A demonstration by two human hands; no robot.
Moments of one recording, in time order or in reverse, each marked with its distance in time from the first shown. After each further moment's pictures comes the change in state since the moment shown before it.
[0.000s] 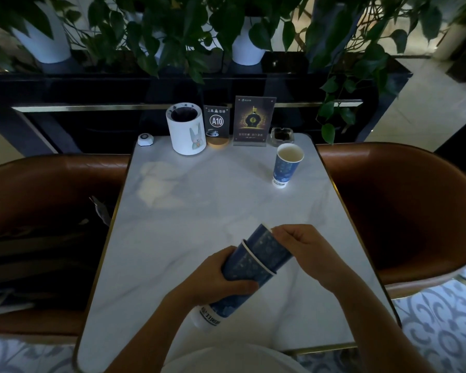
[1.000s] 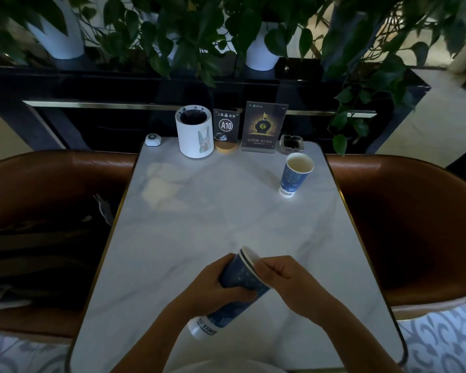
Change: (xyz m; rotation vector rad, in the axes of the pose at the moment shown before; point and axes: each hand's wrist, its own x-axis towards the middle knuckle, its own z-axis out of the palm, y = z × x) left_hand 0.007 -0.002 -0.003 -0.116 0.062 -0.036; right_hand 0.008 0.017 0.032 -0.073 -0.242 -0.057
